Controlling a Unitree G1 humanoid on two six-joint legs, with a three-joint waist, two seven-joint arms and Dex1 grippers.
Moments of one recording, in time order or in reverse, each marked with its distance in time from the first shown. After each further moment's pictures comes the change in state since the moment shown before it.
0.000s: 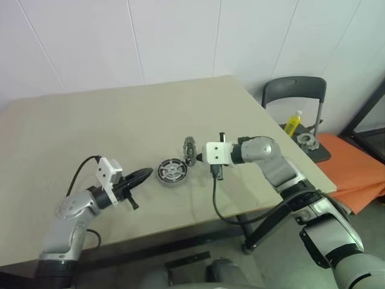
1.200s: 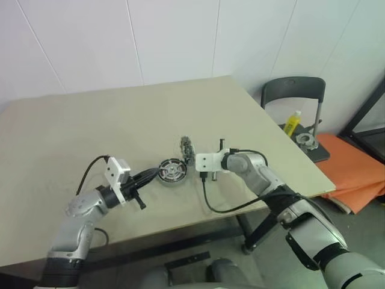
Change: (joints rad) left arm -0.019 -0.029 -0.054 -0.006 0.000 0.007 0.024; right arm -0.030 0.132 0.084 0.259 -0.365 0.082 -0.454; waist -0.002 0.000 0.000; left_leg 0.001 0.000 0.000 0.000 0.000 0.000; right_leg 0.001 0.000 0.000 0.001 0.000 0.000
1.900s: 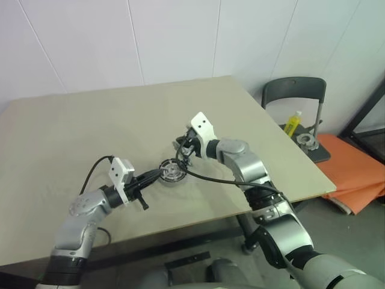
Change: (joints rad) left arm -0.014 -0.002 -0.025 0.019 0.008 0.001 0.001; right arm 0.018 0.245 -0.311 -0.280 0.604 0.604 0.204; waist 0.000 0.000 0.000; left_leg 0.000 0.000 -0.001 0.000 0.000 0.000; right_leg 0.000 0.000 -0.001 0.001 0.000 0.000
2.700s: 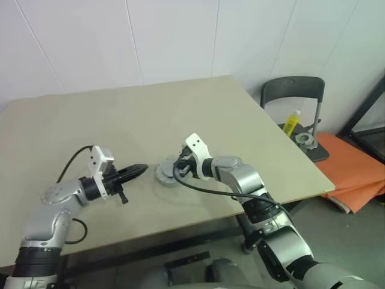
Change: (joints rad) left arm -0.048 0.179 0.105 -0.004 -0.125 0.174 -0.100; right arm 0.082 0.028 0.067 -0.039 0.058 0.184 -0.079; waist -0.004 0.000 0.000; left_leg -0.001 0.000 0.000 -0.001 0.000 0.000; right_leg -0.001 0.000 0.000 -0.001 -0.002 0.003
